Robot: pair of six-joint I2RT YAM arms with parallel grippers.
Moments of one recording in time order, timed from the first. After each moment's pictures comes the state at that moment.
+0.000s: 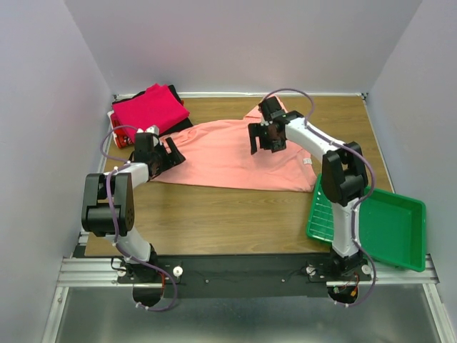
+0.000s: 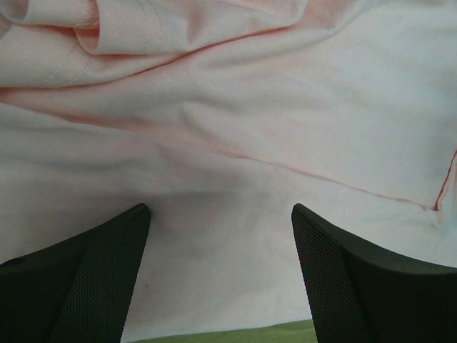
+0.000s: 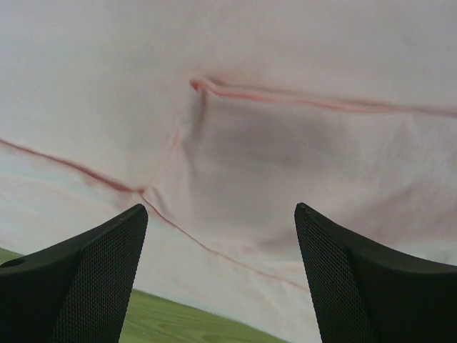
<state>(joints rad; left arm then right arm) 0.02 1.66 0.81 0.12 0.28 -0.45 0.46 2.12 1.76 -0.71 -0.01 0.29</state>
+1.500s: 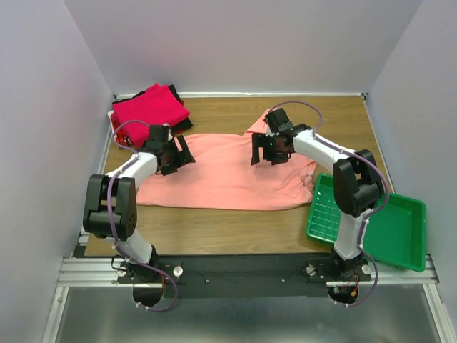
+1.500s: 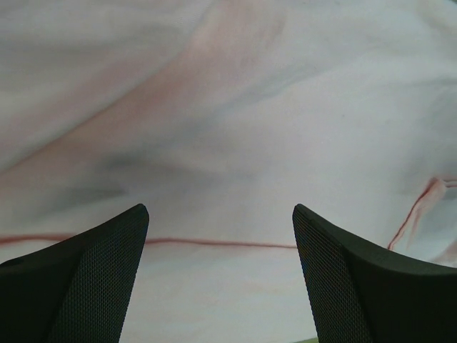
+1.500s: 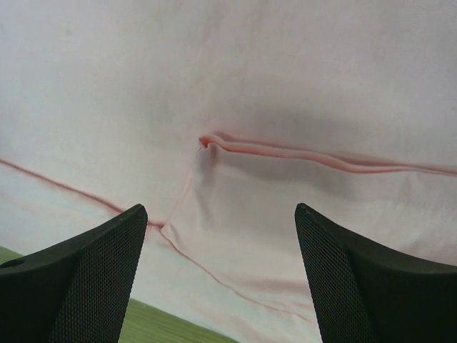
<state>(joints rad) -0.11 1.61 0.97 -0.26 0.17 -0.55 0.47 1.91 1.43 -0.57 -0.11 0.37</state>
